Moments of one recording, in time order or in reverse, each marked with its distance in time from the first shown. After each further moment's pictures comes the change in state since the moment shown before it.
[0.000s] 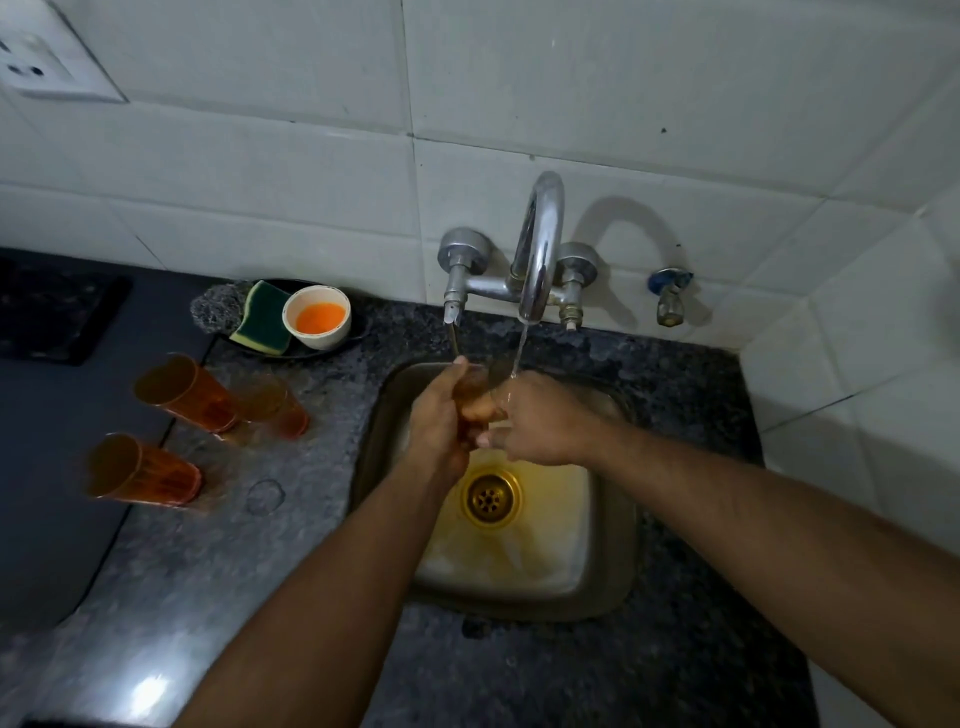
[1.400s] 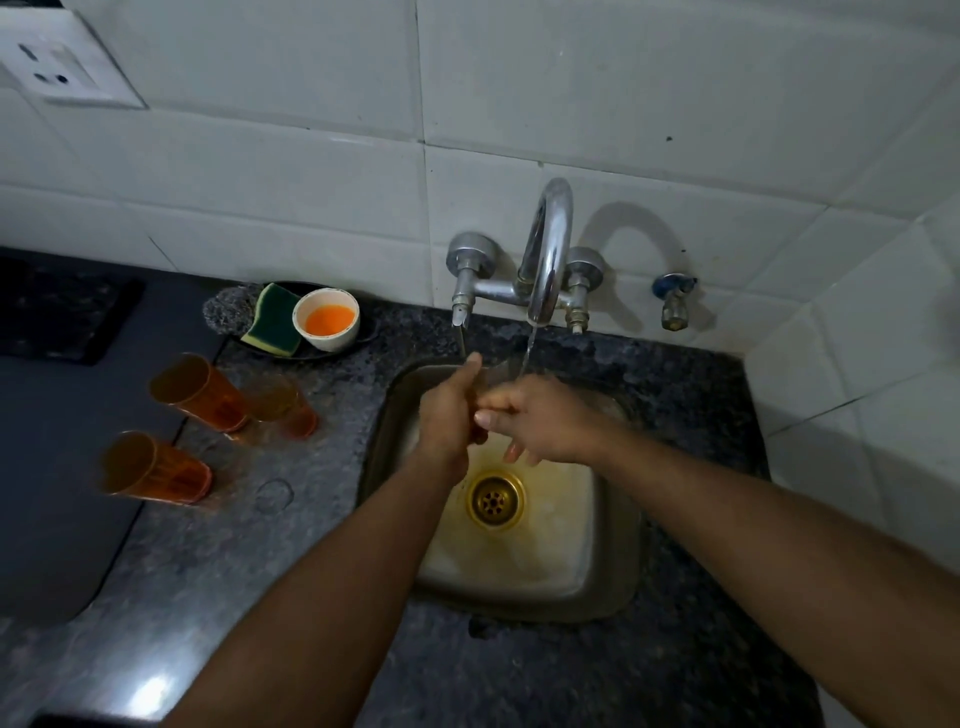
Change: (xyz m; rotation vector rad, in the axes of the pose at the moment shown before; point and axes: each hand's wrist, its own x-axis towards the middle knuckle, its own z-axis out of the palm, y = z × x) left_hand -0.011 0.008 0.006 0.172 0.080 0.084; right_hand -0.004 -0.006 0.001 0.357 0.011 0.134
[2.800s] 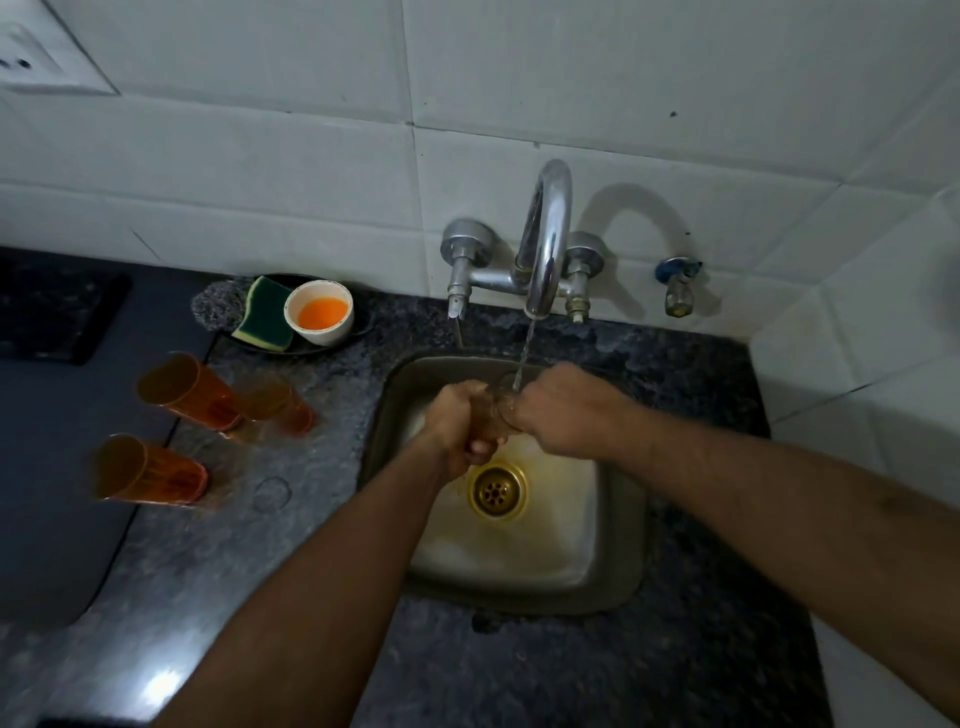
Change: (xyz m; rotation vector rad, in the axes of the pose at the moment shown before) left_hand 0.018 -0.011 -0.007 0.149 -0.137 -0.322; right_hand 0.002 0.003 -0.016 -1.065 -0.154 -0.242
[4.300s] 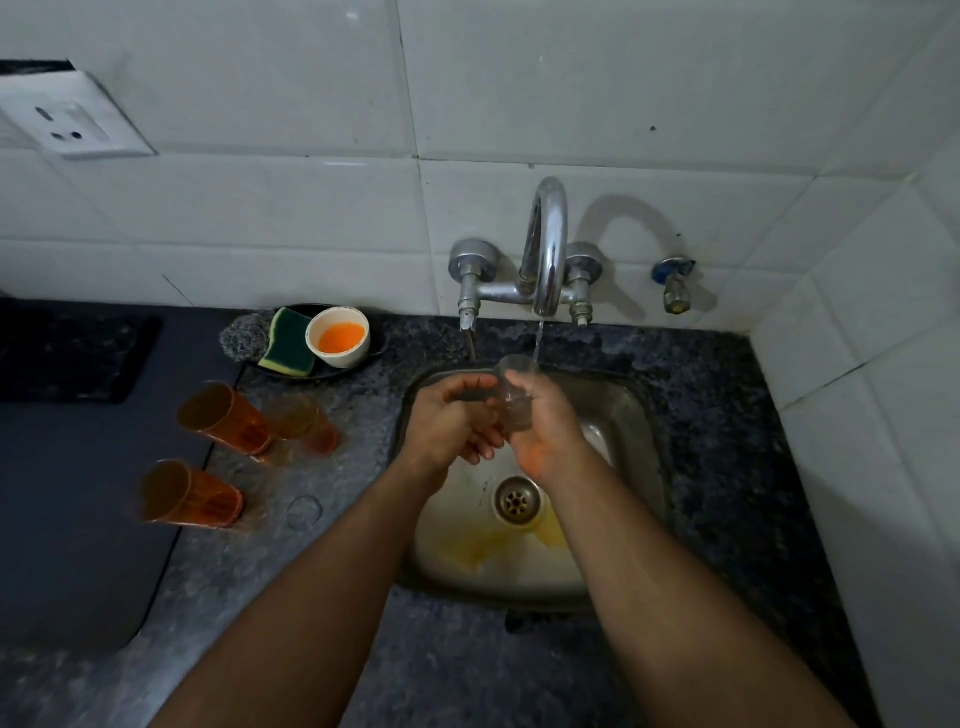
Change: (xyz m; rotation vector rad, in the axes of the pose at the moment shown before) left_hand -0.055 0.022 -0.024 0.266 0.057 0.394; right_hand 0.048 -0.060 0.035 2.574 0.681 0.727
